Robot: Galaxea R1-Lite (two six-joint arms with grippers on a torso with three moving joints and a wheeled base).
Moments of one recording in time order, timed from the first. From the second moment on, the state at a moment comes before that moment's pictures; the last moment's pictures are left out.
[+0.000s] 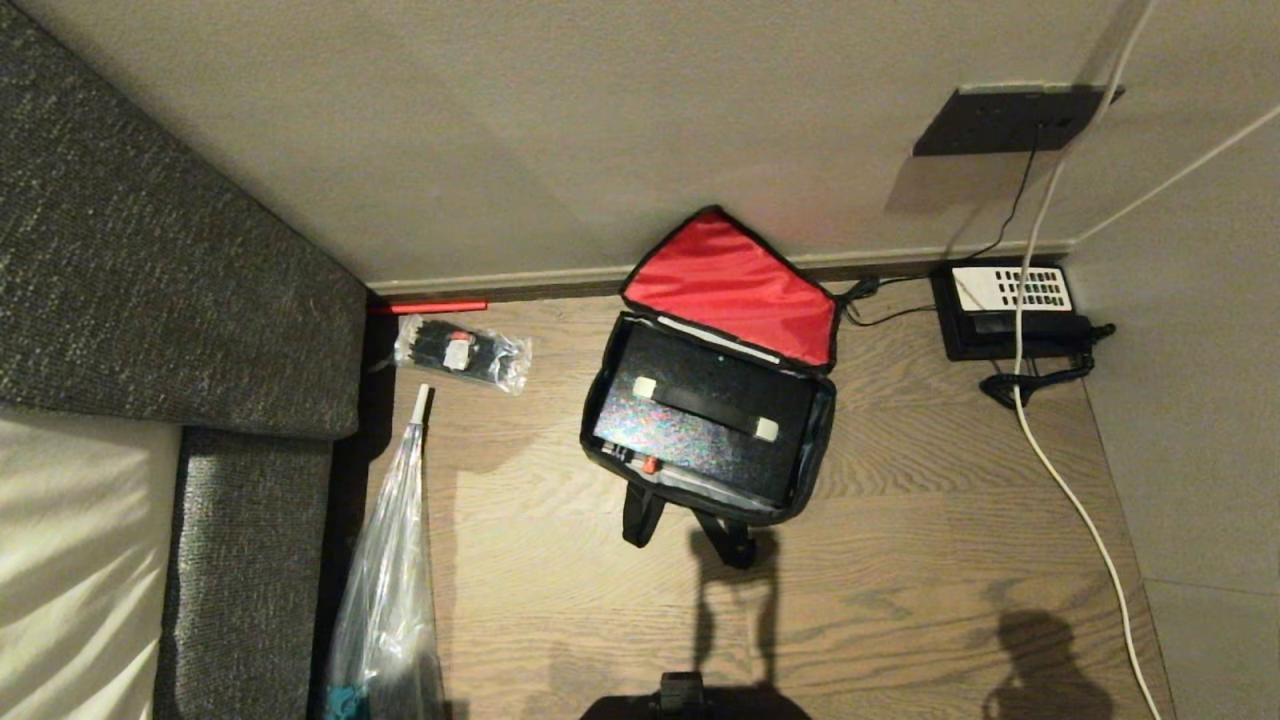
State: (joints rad) left arm 0.01 0.00 0.00 0.00 0.01 0.00; right arm 0.05 0.53 -0.60 0.93 -0.24 0.04
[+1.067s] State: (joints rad) left arm 0.01 0.00 0.00 0.00 0.00 0.00; right arm 0.05 0.54 -0.60 0.89 -0.23 0.03
